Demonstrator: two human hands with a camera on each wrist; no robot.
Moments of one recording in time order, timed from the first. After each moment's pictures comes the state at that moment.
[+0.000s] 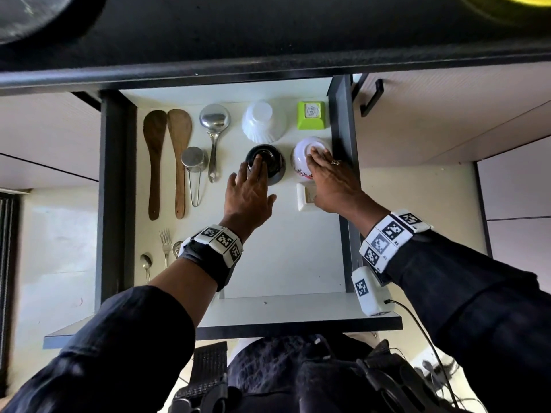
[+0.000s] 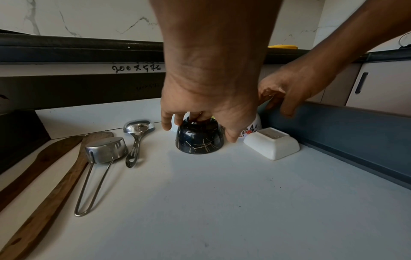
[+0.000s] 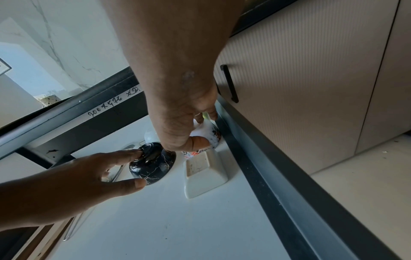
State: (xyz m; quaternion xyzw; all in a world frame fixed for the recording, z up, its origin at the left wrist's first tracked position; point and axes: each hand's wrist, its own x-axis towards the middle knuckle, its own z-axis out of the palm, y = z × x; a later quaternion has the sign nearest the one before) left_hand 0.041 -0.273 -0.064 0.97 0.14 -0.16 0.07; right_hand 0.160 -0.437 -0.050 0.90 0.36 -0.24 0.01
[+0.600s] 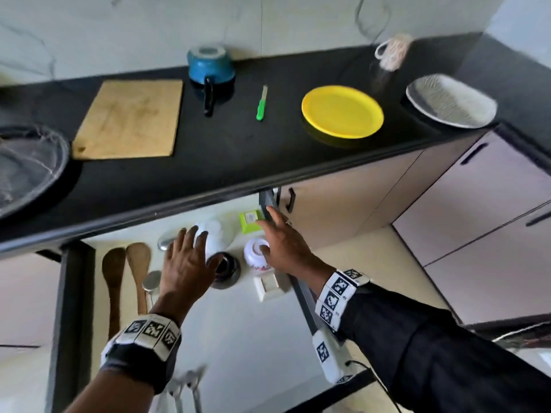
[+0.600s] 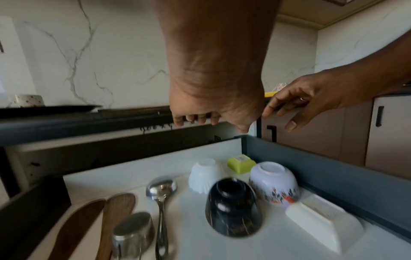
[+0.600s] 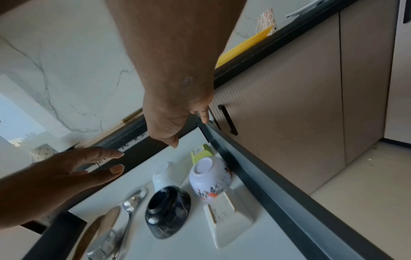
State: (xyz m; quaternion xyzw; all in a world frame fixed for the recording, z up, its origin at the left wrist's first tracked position) left_hand 0.070 -0.223 0.015 0.99 0.09 0.04 0.11; right_hand 0.158 -0.438 0.030 0.94 0.27 -0.06 -0.22
